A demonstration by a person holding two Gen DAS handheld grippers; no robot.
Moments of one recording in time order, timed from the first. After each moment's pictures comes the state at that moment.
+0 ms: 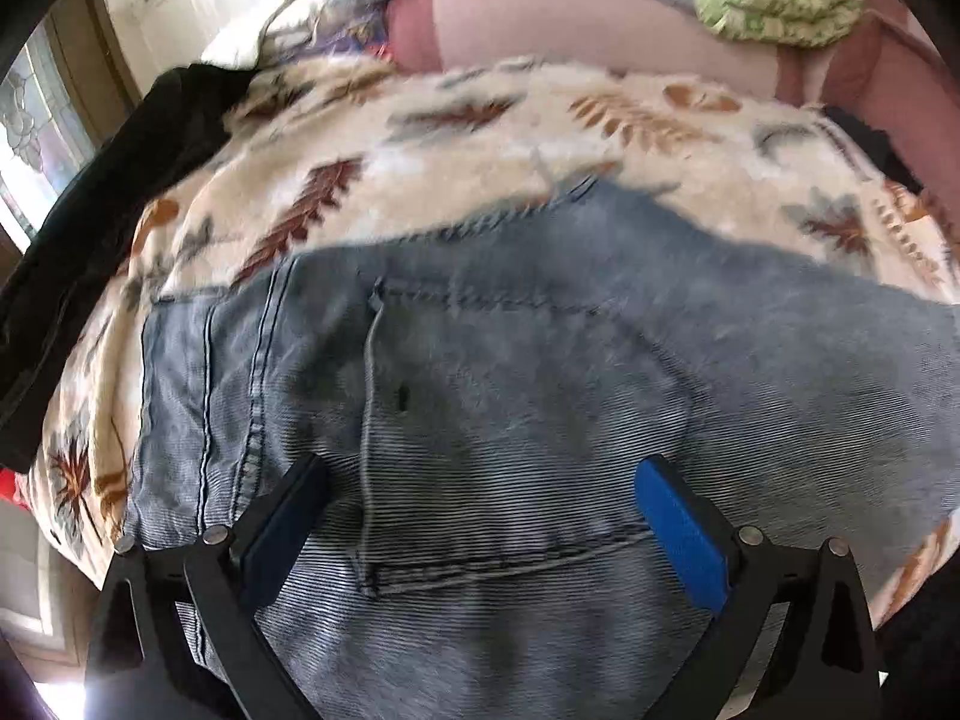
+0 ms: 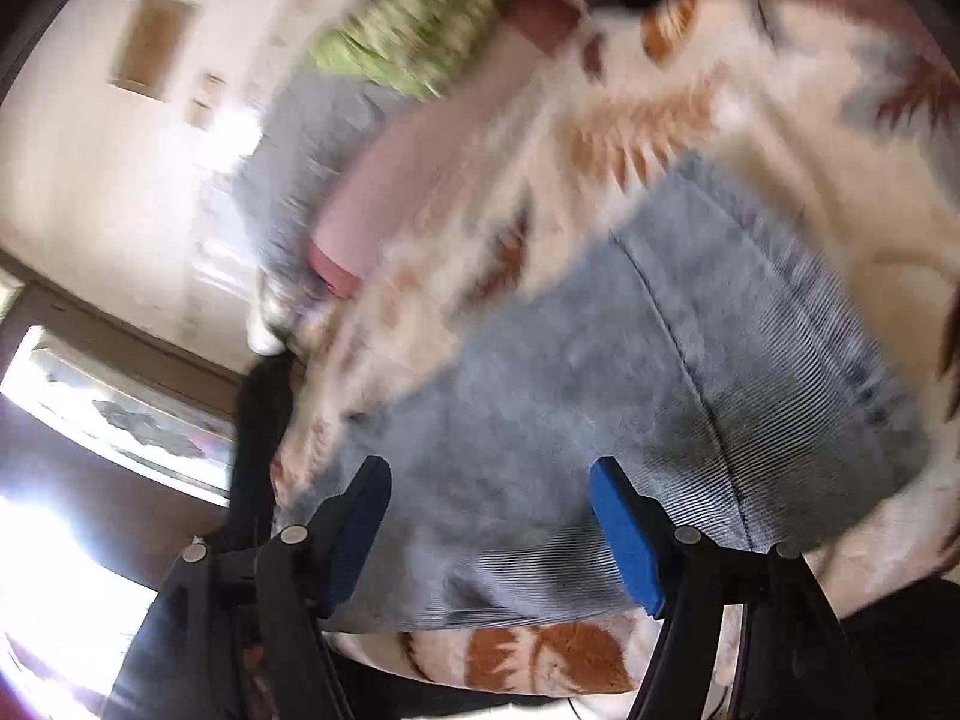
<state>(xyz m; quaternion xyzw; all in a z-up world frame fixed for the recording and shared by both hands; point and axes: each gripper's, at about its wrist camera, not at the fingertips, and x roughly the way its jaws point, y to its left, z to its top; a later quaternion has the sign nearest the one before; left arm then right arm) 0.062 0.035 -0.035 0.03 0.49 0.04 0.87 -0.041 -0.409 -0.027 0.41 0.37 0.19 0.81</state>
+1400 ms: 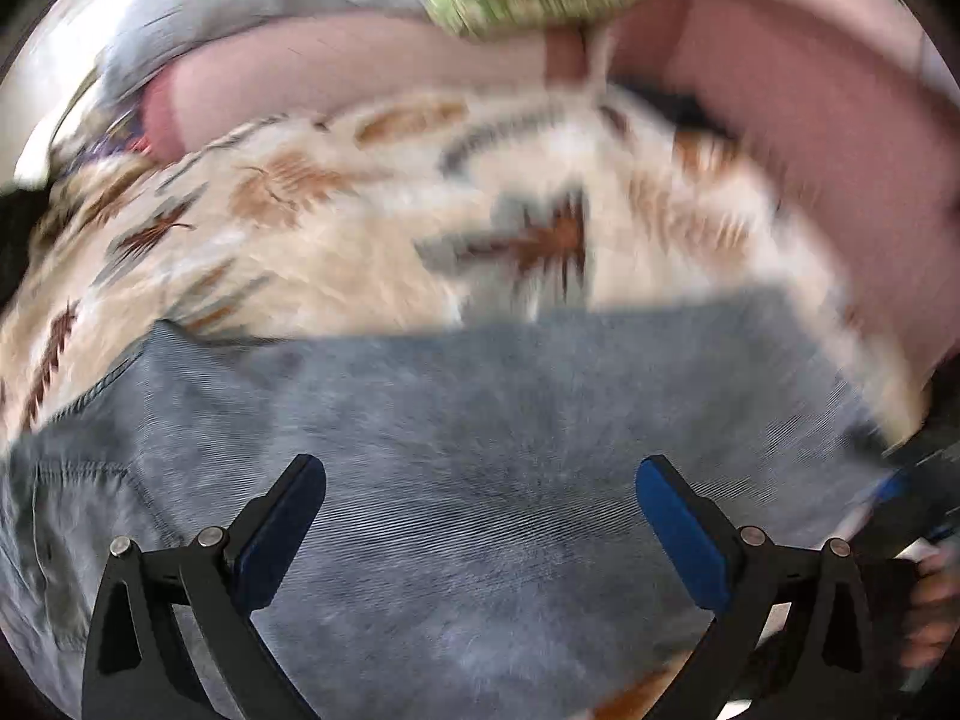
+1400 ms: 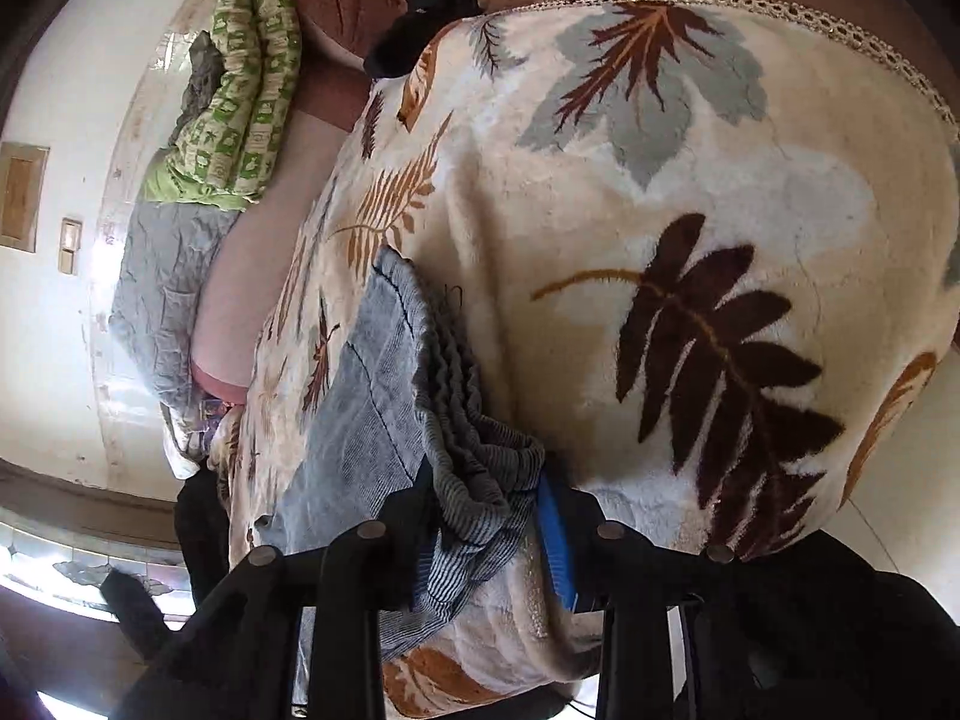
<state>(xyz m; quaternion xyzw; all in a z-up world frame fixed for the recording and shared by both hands) 0.101 -0.193 -0.039 0.09 0.49 -0.12 0.85 -0.019 -0.484 -0.084 0.49 0.41 -0.02 0.77</state>
